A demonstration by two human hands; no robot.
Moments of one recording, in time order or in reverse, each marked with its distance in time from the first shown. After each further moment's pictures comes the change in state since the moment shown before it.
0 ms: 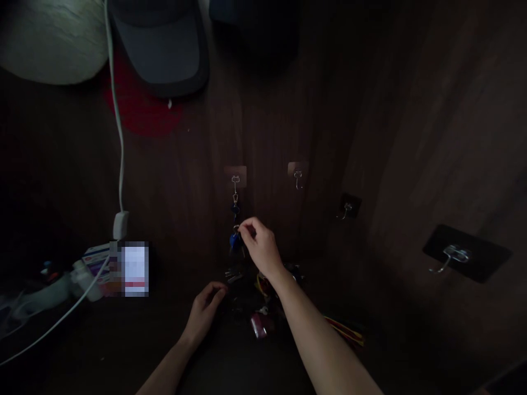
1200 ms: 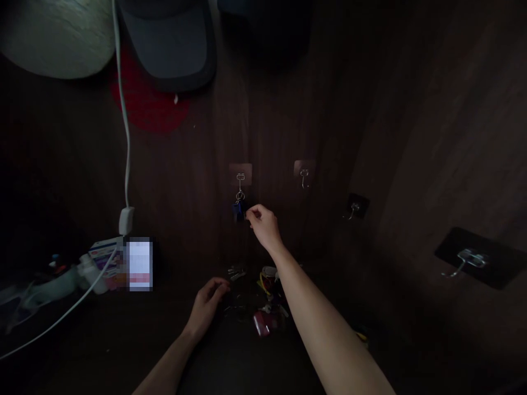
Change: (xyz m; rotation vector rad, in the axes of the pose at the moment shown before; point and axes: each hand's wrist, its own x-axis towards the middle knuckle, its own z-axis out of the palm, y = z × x) left_hand 0.005 -0.007 -0.002 -0.071 0.040 -0.030; right_hand 0.046 0.030 0.011 0.062 0.038 0.145
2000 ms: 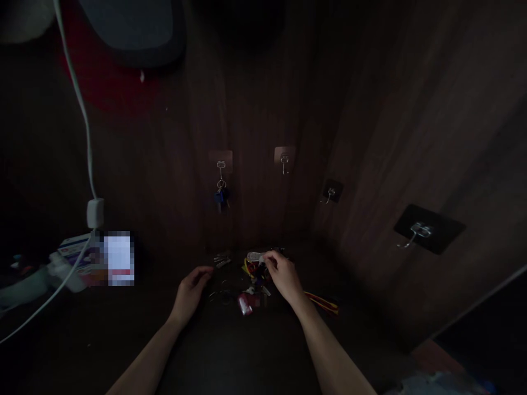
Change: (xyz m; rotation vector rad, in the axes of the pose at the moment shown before) left_hand 0.001 -0.010 -0.002 0.064 0.052 0.013; right_hand -0.133 0.087 -0.071 -0.308 -0.095 0.170
